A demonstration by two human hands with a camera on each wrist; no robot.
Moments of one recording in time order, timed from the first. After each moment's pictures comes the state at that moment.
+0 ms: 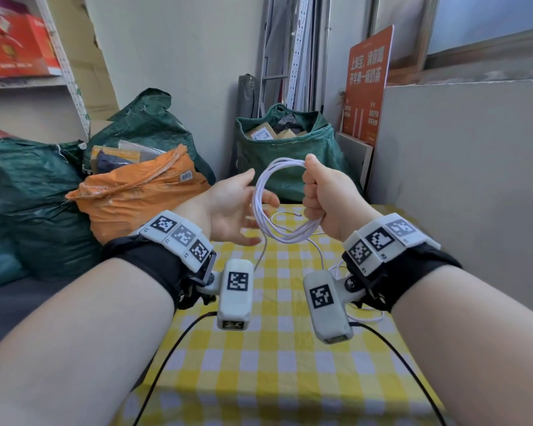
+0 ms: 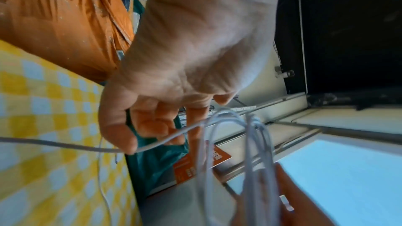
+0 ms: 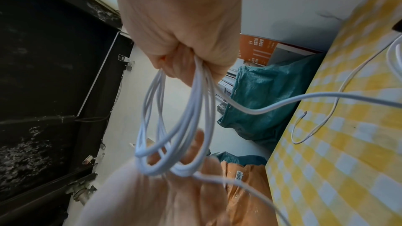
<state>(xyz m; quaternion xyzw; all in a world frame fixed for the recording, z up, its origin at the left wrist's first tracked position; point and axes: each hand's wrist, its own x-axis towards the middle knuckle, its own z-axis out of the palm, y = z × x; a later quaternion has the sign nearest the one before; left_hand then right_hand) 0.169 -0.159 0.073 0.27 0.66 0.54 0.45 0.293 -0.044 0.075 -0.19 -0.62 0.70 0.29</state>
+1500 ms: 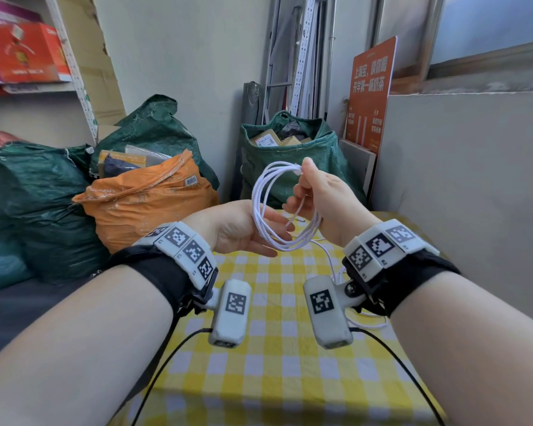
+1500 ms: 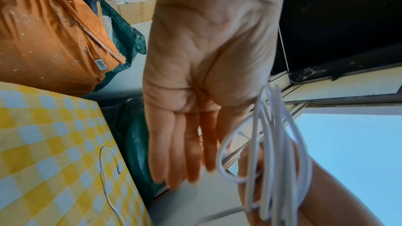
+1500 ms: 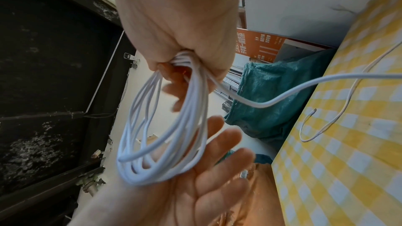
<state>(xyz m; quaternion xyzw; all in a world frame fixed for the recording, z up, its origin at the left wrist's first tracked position) 0.180 -0.167 0.063 0.40 0.68 0.47 0.39 0.289 -0.057 0.077 -0.13 -0.64 0.69 0.31</state>
